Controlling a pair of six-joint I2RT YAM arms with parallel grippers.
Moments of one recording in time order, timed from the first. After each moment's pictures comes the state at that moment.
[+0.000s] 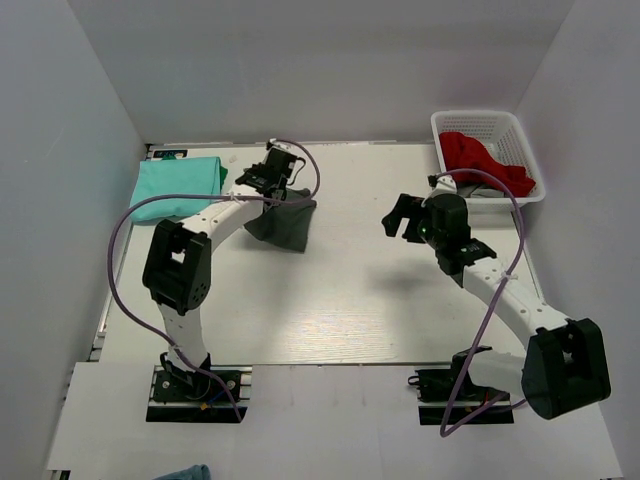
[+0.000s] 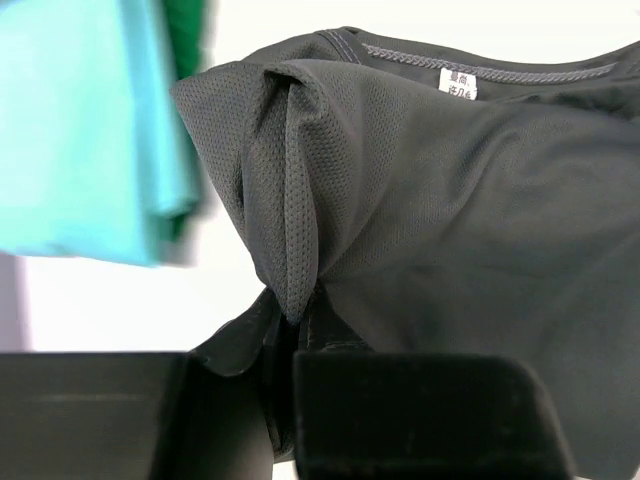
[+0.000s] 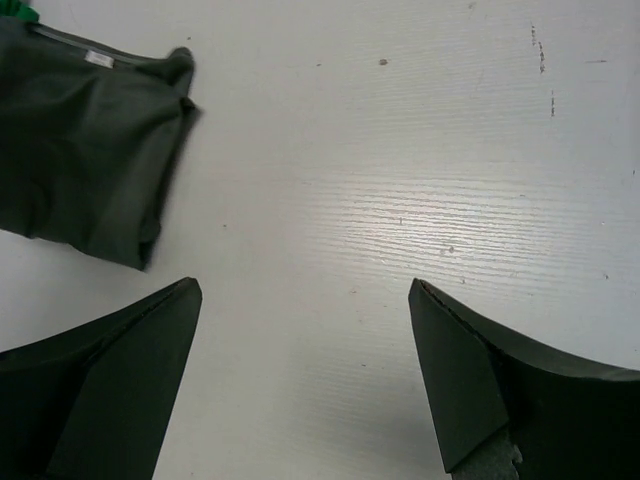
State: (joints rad) left arm -0.48 1.90 1.49 -0.47 -0.59 -0.08; right arm 0.35 1.18 0.74 -0.02 -0.03 0.41
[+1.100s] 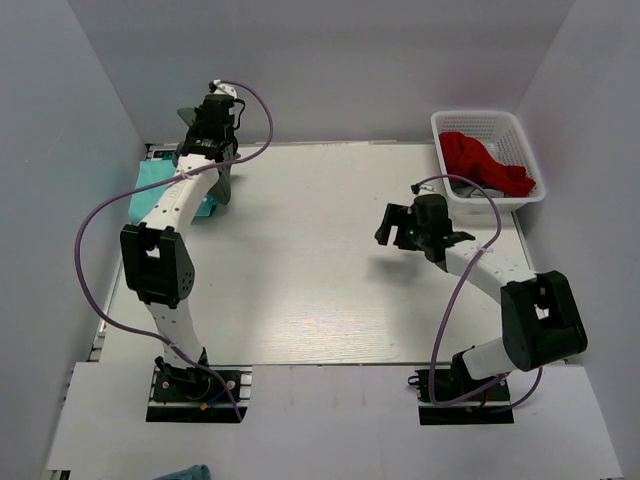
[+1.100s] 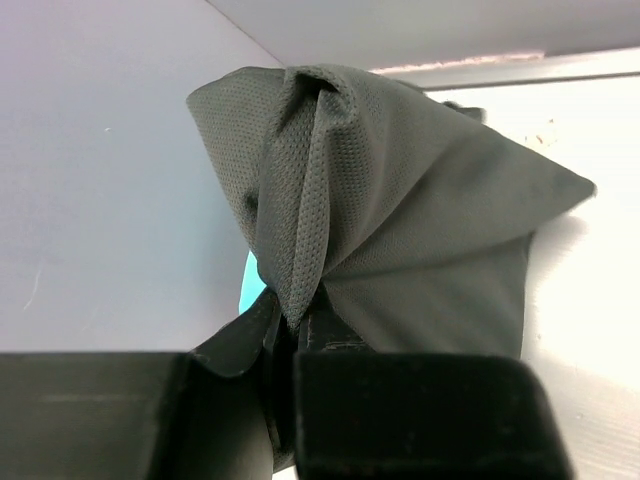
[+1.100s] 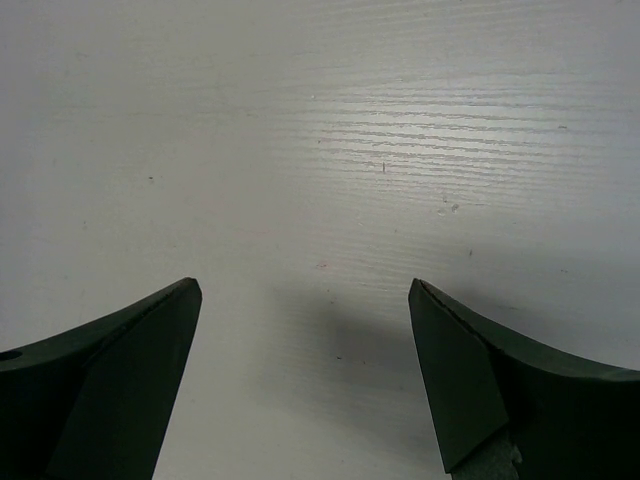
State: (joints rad) left arm -0.21 1.89 1.80 -0.37 -0.71 0.32; right arm 0.35 1.44 0.78 -0.04 -0.06 0.41
